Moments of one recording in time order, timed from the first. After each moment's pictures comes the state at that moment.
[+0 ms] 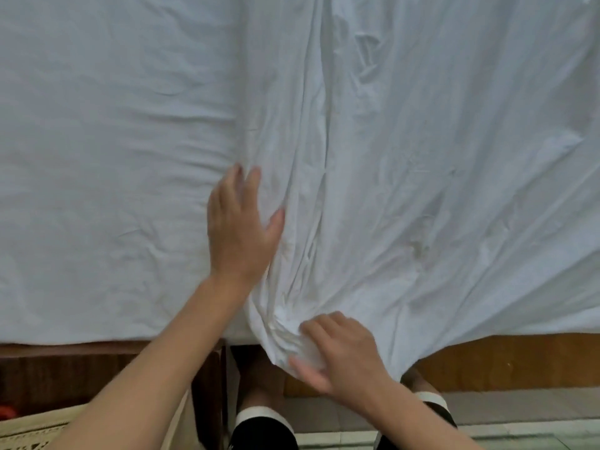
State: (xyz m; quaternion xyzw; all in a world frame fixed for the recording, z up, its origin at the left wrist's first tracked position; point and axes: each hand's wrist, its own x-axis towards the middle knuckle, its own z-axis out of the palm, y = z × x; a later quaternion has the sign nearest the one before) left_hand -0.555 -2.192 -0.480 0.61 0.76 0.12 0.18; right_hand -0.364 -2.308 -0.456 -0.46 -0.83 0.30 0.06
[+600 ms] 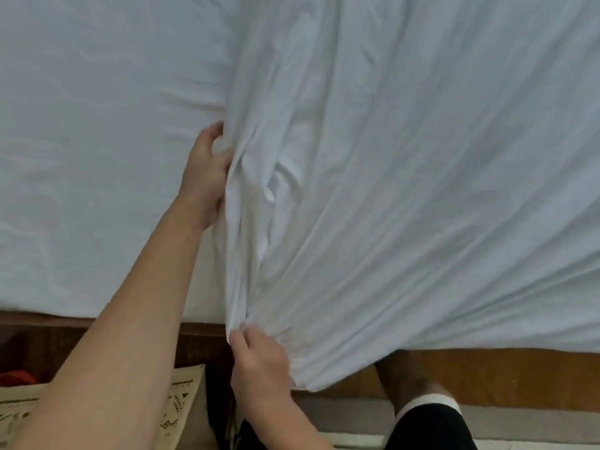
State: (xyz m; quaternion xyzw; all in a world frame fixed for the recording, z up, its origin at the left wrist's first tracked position) left_hand -0.632 -2.141 -0.462 0.23 0.75 0.31 0.53; right_hand -0.498 -2.375 -0.466 -0.55 -0.77 0.31 0.06
